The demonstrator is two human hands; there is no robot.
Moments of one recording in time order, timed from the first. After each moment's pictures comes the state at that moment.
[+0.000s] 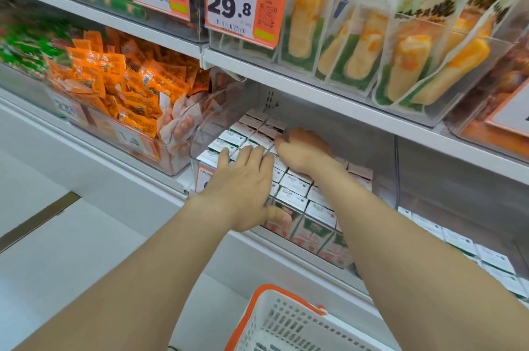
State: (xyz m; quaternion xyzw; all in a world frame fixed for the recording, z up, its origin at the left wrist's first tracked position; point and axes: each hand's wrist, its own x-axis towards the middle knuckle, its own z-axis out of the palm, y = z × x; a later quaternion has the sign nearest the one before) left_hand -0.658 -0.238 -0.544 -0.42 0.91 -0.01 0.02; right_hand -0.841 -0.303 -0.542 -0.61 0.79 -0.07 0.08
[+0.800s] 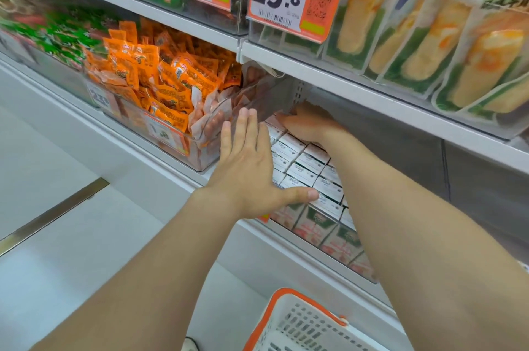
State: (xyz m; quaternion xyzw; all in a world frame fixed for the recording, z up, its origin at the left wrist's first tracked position) left_hand -0.629 -0.264 -0.554 -0.52 0.84 0.09 -0.12; right_hand -0.811 -0.371 -0.528 -0.66 0.74 -0.09 0.13
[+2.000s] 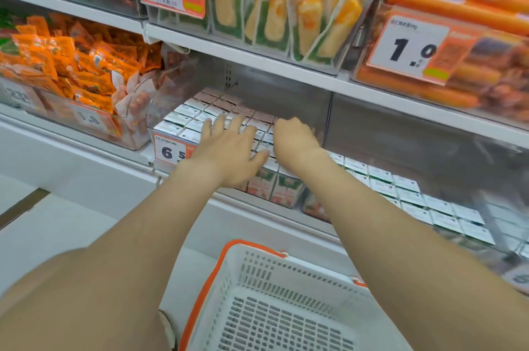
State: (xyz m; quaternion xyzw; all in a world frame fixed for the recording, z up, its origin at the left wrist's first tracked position) left_hand -0.703 -0.191 -0.532 -0.45 0.89 0.06 -0.04; right_hand -0.855 -0.174 -0.515 -0.59 0.81 0.02 -0.01
